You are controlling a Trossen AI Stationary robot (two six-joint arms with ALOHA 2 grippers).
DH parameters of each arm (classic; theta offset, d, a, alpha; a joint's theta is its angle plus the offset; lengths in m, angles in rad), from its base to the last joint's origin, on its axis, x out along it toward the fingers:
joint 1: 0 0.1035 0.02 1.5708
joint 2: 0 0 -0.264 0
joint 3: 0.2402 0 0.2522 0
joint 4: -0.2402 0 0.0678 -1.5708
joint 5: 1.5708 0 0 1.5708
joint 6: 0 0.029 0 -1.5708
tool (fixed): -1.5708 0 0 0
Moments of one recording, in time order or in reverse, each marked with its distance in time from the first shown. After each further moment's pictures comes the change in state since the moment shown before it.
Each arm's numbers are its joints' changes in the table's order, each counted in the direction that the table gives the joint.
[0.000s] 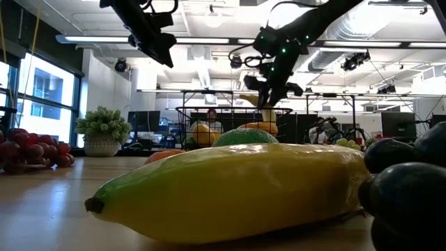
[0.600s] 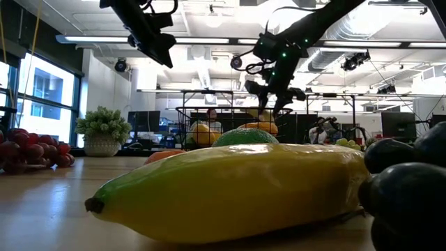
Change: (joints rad) left arm 0.007 0.000 0.000 -0.001 0.000 0.003; right arm -0.017 -0.021 0.000 -0.044 0.014 0.098
